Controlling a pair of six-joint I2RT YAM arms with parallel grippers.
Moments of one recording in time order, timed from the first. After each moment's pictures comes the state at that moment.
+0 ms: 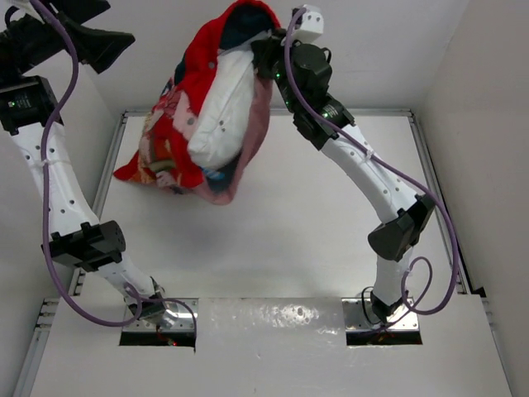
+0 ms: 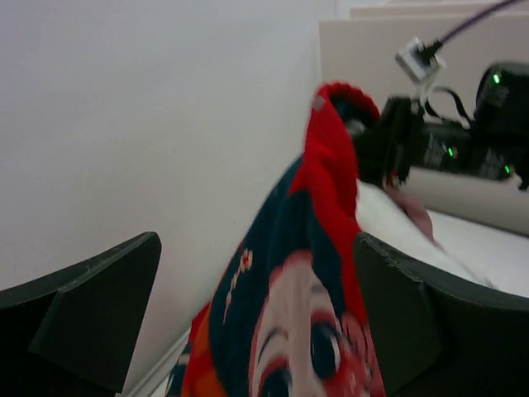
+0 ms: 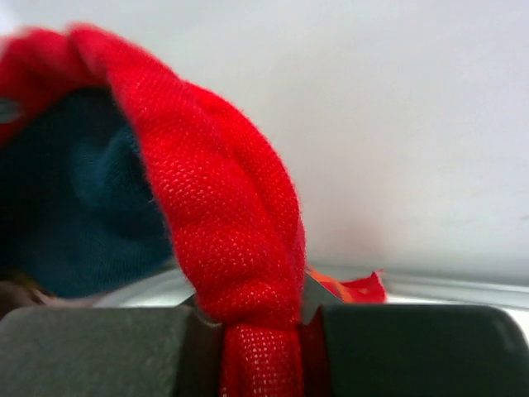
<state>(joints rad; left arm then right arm) 0.38 1.69 2.31 0.17 1.23 -0.61 0.67 1.89 2.13 -0.05 0.33 0.34</state>
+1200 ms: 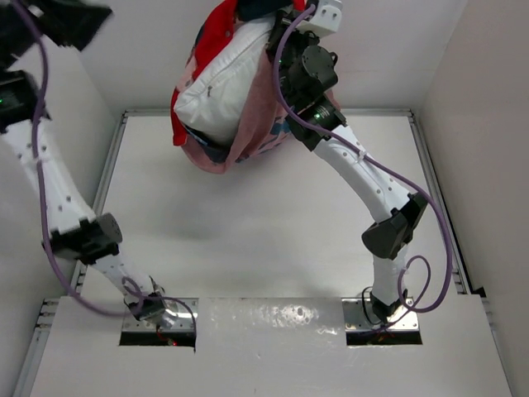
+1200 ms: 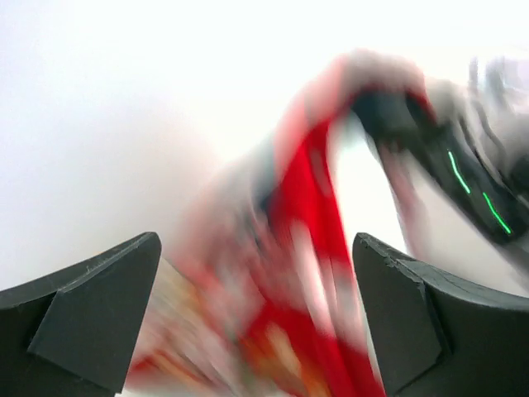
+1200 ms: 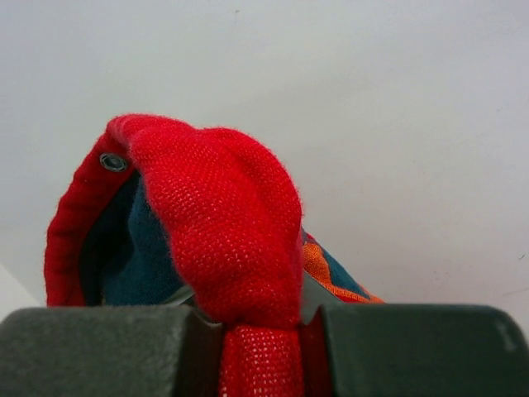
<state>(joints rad) 0.43 1.83 2.36 0.25 1.32 -1.01 0.70 1.94 2.20 0.31 0.70 0.04</state>
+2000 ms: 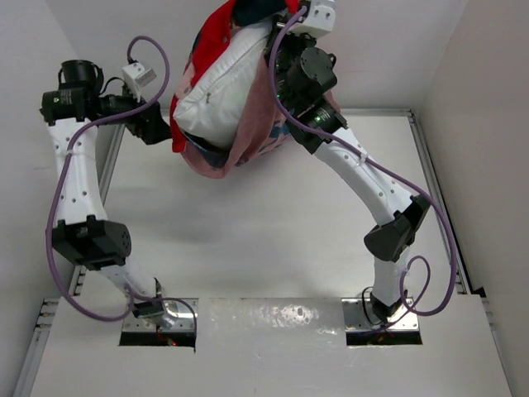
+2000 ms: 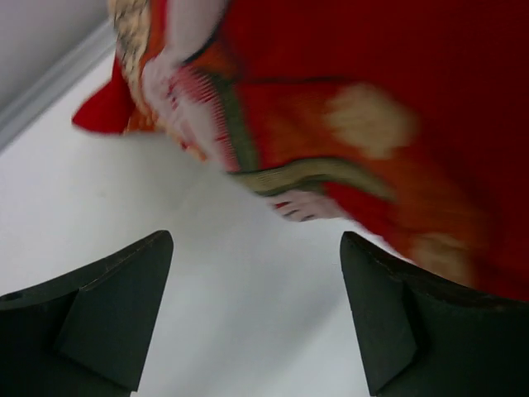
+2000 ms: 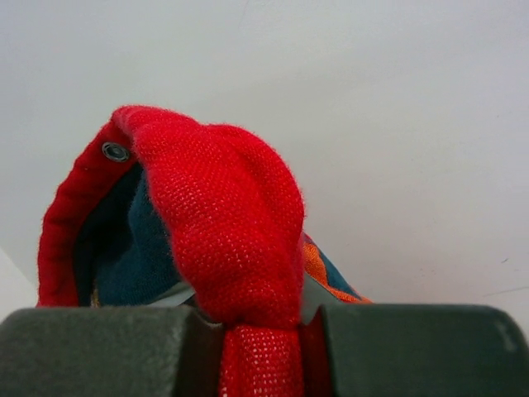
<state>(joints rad) 0.22 1.70 2.07 -1.30 0.91 0.70 0.72 1.92 2.18 0.27 0.67 -0.01</state>
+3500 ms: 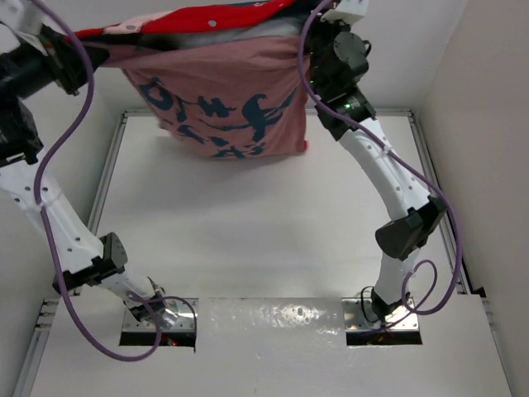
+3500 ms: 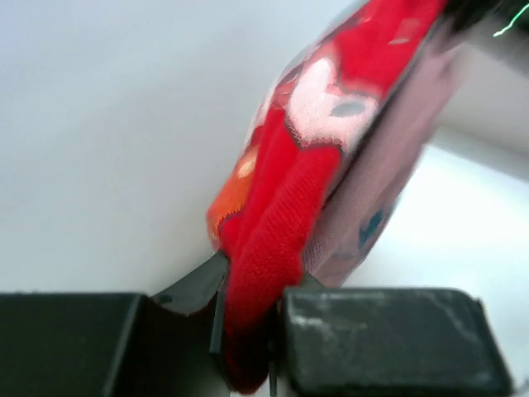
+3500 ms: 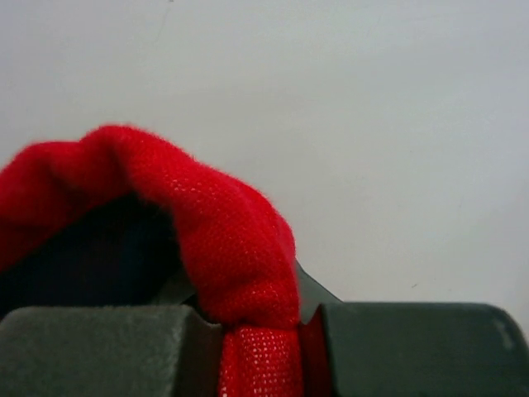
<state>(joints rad) 0.53 1.60 2.57 -0.93 1.12 0.18 0.54 1.87 2.13 0.22 0.59 -0.06</state>
